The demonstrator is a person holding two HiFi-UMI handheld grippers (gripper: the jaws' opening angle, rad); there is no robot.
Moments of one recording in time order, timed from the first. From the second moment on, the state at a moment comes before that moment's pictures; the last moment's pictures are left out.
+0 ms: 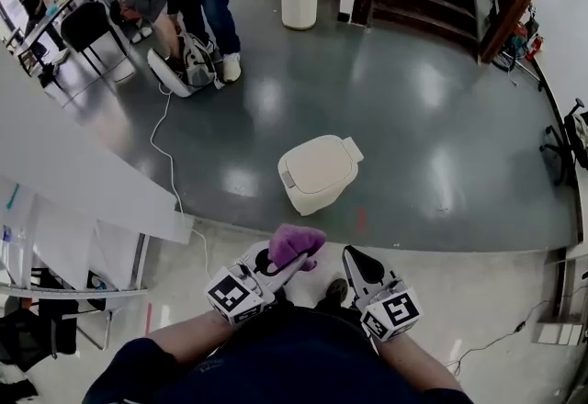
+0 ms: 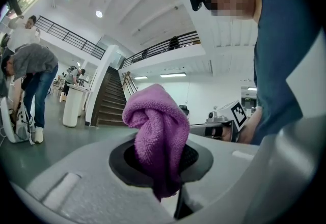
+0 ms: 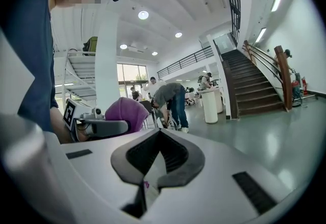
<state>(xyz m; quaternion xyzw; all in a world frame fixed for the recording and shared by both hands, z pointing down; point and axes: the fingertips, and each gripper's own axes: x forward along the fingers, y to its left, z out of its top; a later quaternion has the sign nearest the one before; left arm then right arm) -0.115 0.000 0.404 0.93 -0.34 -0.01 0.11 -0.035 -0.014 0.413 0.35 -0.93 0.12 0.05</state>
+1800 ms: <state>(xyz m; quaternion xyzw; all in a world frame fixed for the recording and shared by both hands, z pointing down) -0.194 -0.305 0.714 0.84 -0.44 0.28 0.13 -0.016 -0.128 0.490 0.33 -0.93 0.15 0.09</state>
